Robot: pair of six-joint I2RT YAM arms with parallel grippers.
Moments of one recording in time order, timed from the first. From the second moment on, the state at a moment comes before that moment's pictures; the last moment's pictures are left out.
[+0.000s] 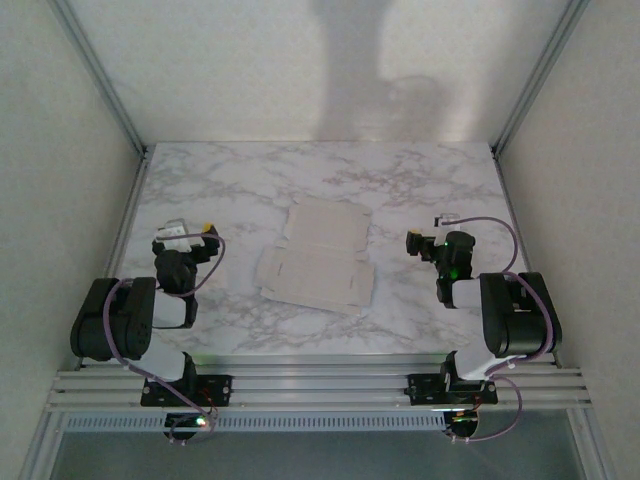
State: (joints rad) left arm 0.07 1.53 0.21 1.20 -0.09 -0.14; right arm 0.05 1.54 0.38 0.76 -0.02 0.04
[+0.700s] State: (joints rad) left arm 0.05 1.52 0.21 1.17 -0.10 -0.14; right arm 0.05 1.50 0.38 0.71 -0.02 0.04
